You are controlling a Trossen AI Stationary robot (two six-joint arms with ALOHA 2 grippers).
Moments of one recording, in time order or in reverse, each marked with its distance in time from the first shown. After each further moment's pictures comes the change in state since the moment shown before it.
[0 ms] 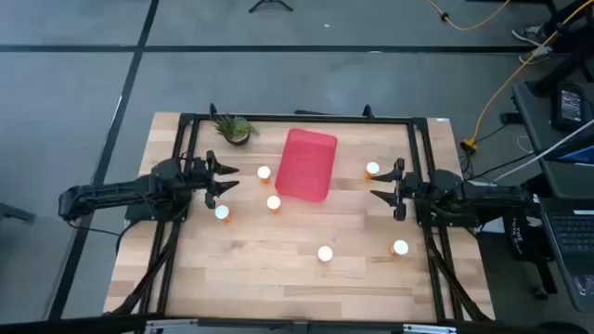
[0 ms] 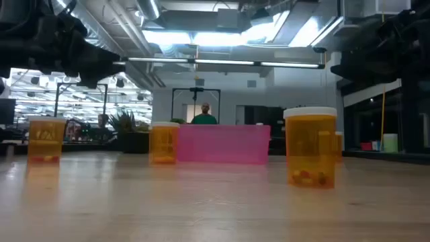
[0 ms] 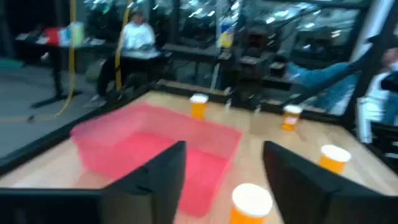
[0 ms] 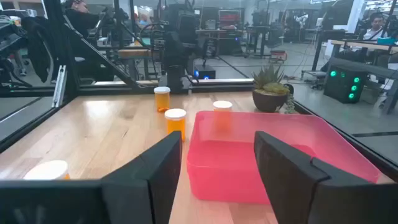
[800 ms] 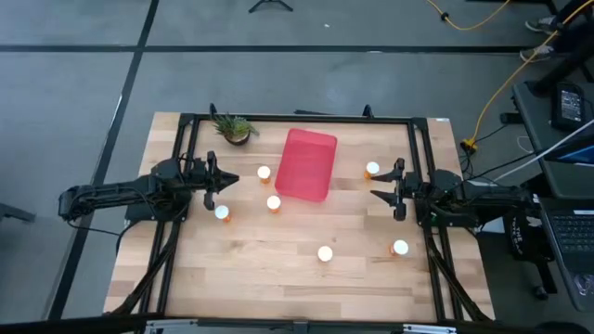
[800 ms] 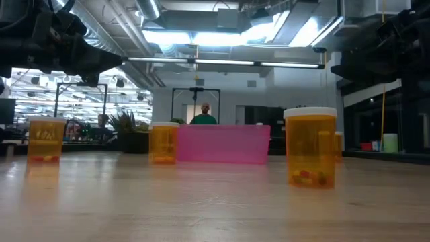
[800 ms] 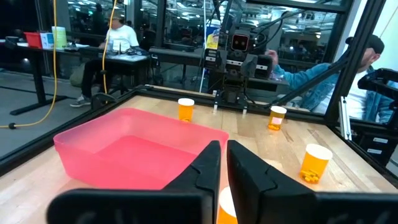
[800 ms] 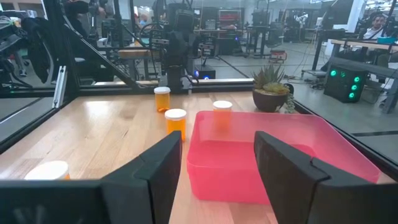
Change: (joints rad) left arm 0.000 0.000 0.000 0.004 0.027 -0.003; right arm 0.000 0.000 0.000 0.000 0.000 0.005
